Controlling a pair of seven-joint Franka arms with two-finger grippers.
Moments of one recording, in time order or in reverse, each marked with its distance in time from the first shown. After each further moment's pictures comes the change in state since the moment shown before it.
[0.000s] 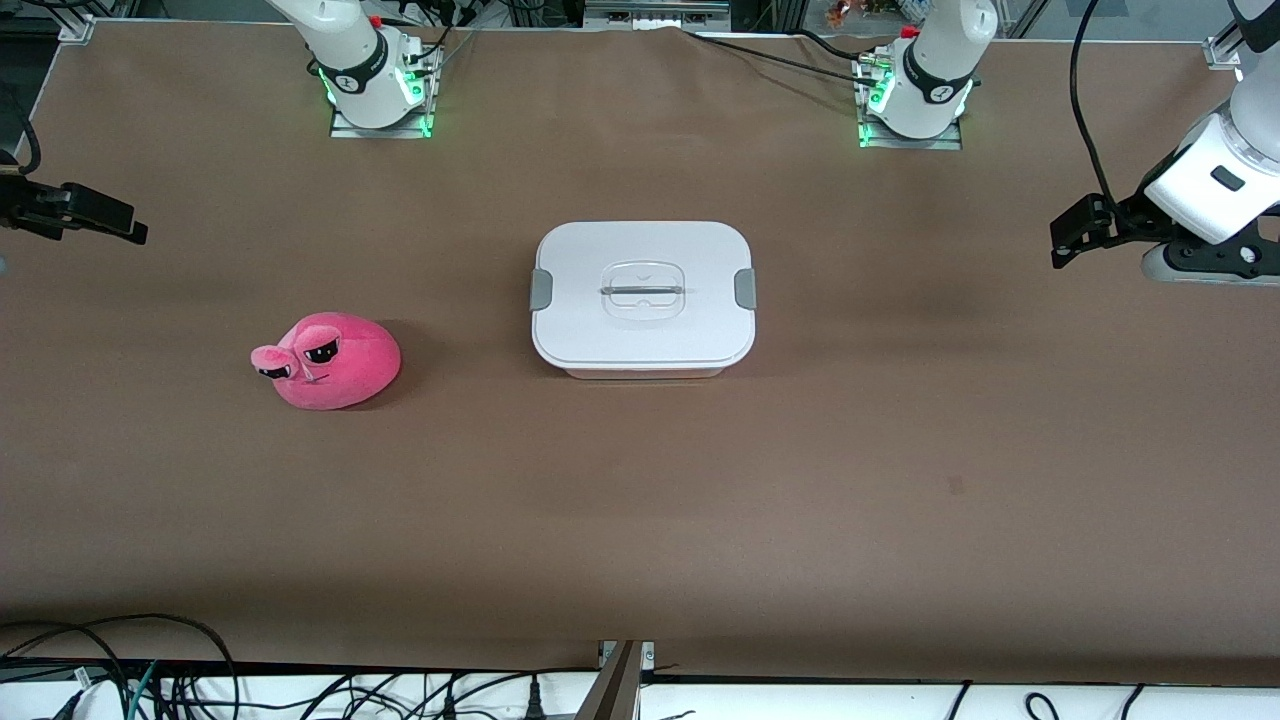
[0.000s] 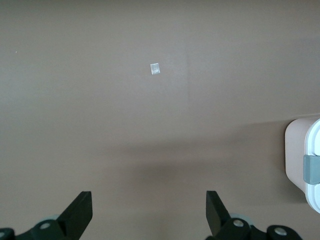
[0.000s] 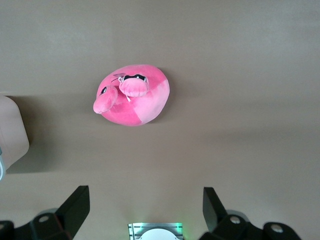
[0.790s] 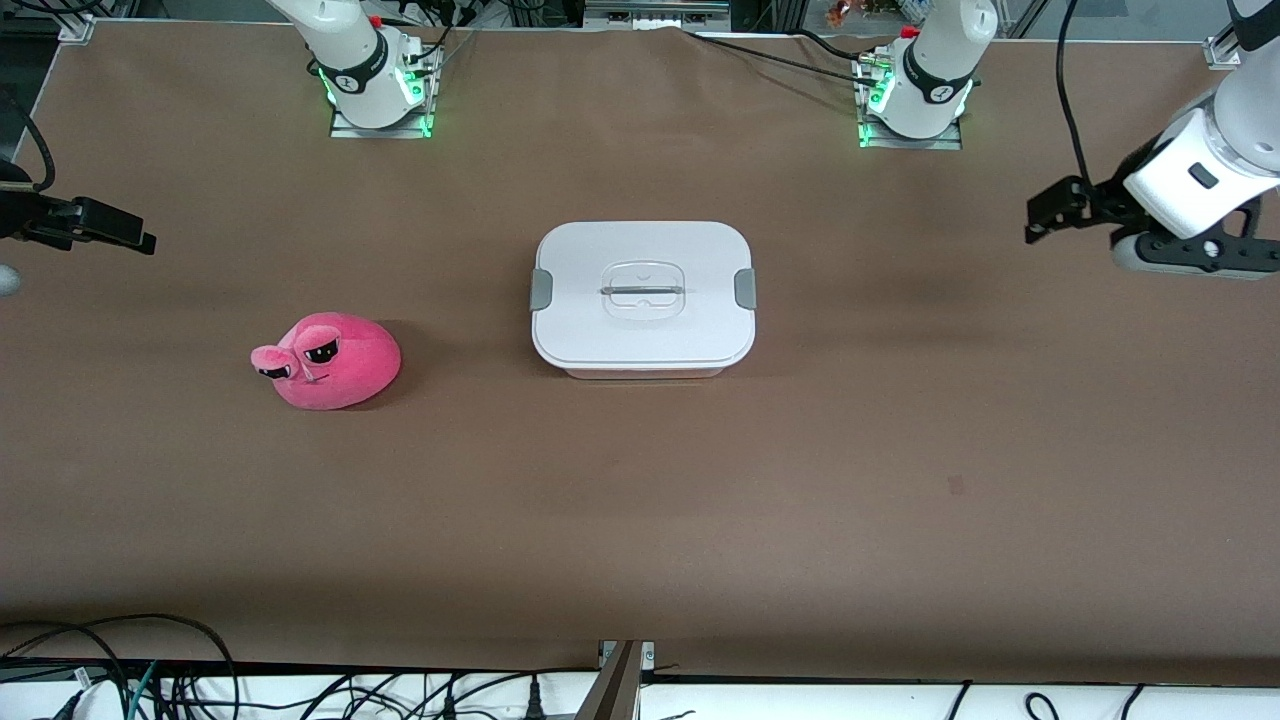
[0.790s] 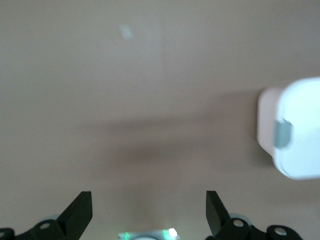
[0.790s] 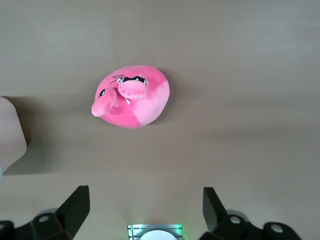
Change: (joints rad) left arm -0.007 0.001 -0.005 0.001 -0.132 -0.158 0.006; right arm 0.000 0.021 0.002 0.004 -0.002 0.010 0.000
